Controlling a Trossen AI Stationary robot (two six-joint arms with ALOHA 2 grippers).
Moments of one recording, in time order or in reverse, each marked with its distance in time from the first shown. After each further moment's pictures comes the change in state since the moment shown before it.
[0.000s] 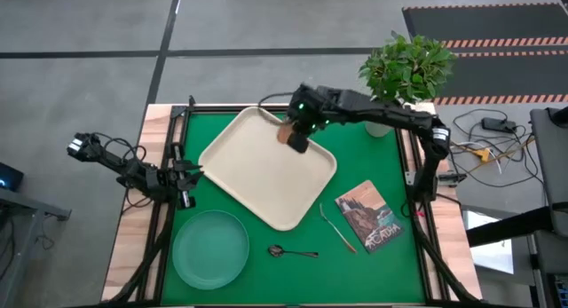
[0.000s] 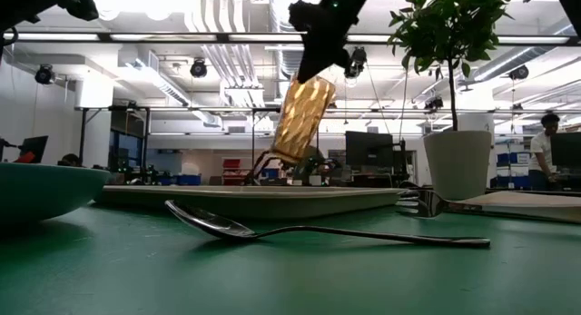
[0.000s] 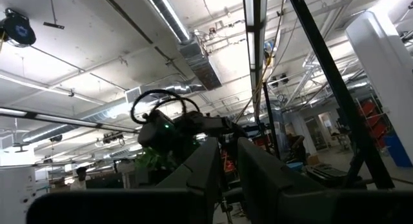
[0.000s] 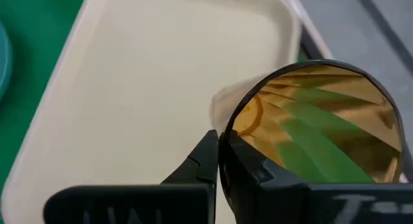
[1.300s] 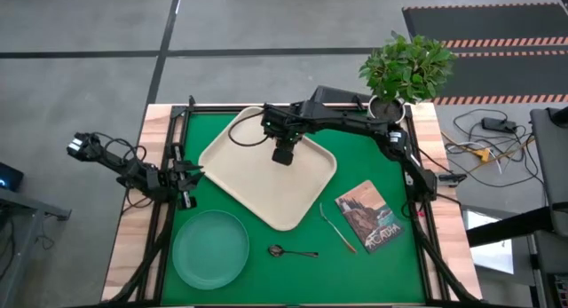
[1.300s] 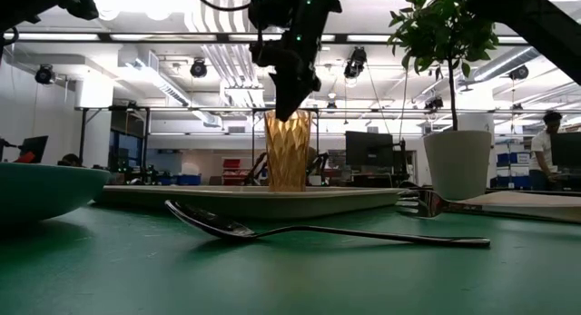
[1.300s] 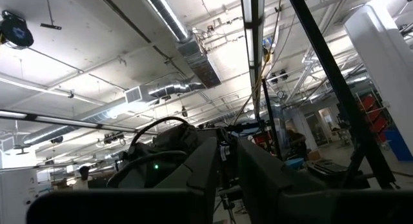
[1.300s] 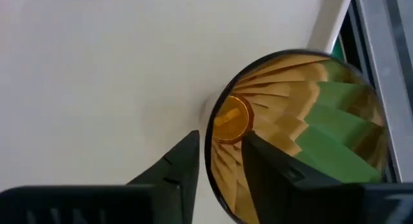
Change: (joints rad) left arm 0.000 0.009 0.000 -0.001 0.001 0.017; right arm 0.050 0.364 0.396 -0.275 0.072 -0.094
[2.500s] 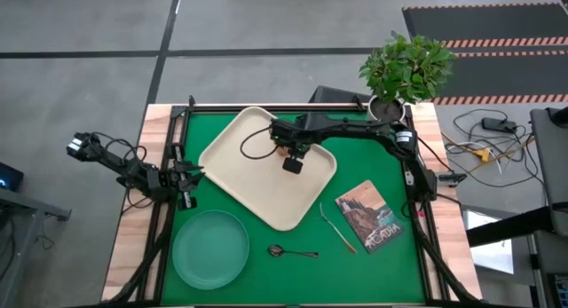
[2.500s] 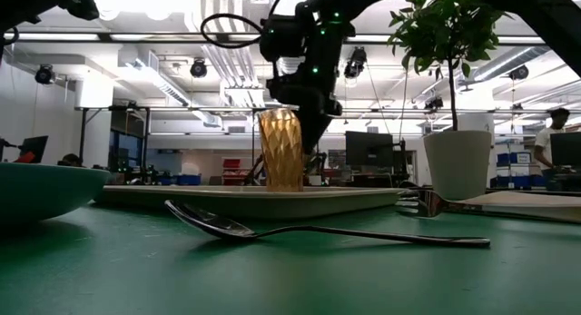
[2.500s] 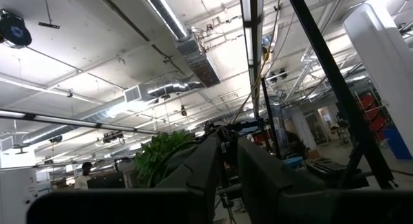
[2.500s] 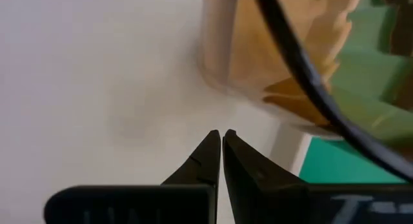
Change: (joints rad) left arm 0.000 0.009 0.000 0.000 0.000 -0.002; right arm 0.006 -0.090 -0.370 0.157 0.044 0.084
